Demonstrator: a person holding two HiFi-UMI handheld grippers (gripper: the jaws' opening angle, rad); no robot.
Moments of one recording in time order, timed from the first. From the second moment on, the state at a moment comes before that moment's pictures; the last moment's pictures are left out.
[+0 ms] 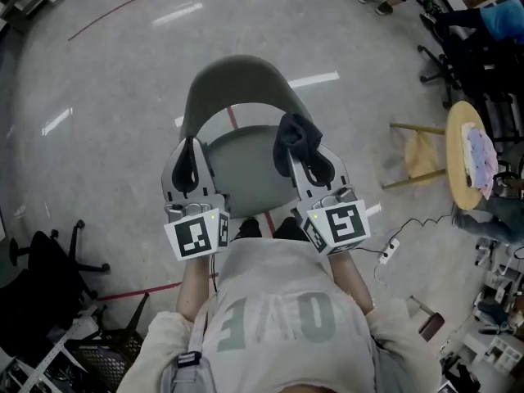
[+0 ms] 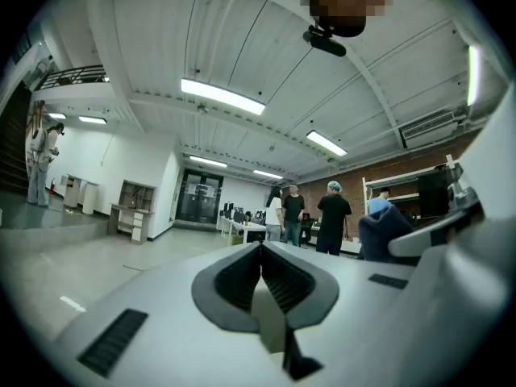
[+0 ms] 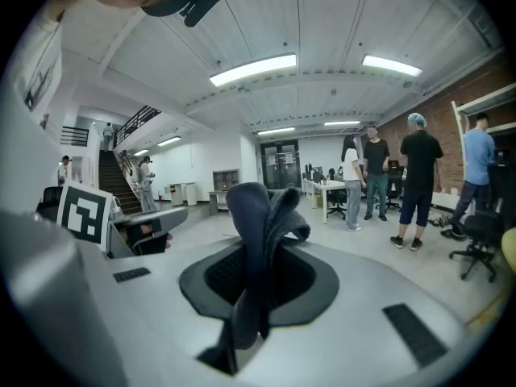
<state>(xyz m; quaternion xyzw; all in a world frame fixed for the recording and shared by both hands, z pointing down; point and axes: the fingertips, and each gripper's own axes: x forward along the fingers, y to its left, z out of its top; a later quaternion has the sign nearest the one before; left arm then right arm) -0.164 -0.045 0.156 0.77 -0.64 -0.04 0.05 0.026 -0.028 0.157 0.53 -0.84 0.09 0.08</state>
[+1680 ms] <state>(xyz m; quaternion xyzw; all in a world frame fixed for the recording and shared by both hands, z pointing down) -0.131 -0.059 0.349 0.73 -0.68 0.01 0.02 -0.005 -0.083 0.397 0.38 -0.90 0.14 0.12</state>
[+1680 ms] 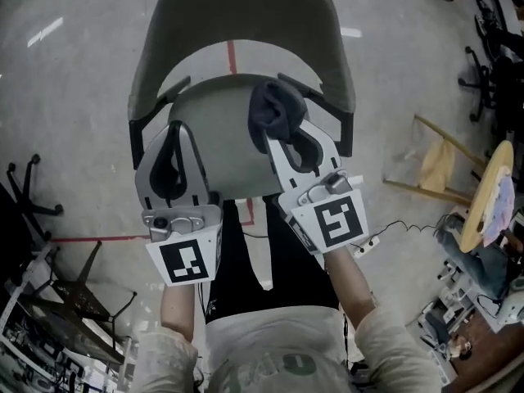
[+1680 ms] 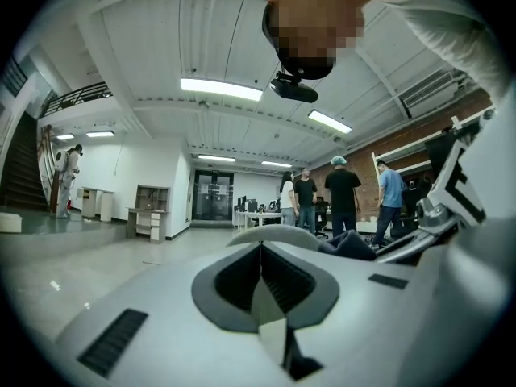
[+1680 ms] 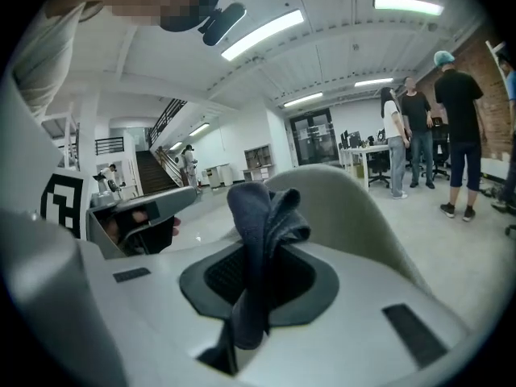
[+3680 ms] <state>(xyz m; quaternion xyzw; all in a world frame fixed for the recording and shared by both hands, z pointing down) -0.243 0.010 0.457 0.66 -0.74 0.07 0.08 -0.206 -0.067 0.710 0.27 -0.78 0.50 0.26</state>
